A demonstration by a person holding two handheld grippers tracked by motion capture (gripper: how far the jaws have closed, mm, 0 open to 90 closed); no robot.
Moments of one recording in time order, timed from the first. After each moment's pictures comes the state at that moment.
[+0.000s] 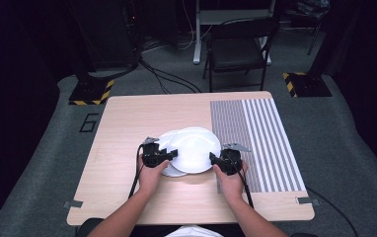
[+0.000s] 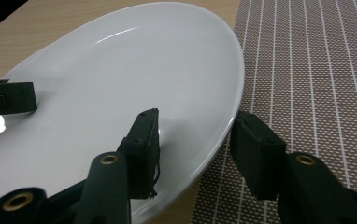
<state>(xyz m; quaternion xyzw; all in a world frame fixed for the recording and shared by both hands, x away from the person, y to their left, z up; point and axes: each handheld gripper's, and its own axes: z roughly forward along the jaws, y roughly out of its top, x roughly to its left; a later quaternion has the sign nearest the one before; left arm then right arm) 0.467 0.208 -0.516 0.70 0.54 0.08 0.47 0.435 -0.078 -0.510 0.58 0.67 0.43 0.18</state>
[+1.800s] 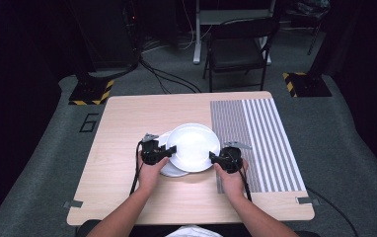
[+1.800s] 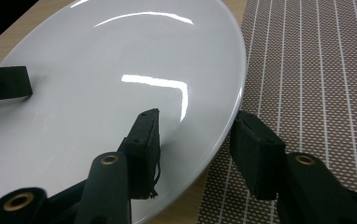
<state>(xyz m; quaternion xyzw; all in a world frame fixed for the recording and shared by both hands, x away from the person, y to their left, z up) 0.468 0.208 -0.500 0.70 0.53 0.11 0.47 0.441 -0.081 -0.508 0.57 0.67 0.44 0.15</state>
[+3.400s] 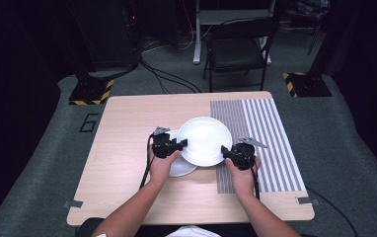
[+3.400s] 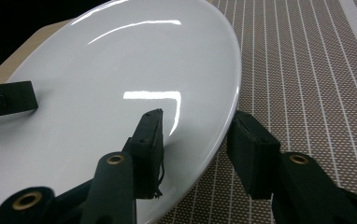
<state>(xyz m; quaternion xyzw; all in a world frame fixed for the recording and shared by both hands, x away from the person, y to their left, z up) 0.483 0.169 -0.483 0.70 0.52 0.10 0.49 0.438 -0.115 -0.488 0.60 0.63 0.46 0.18</state>
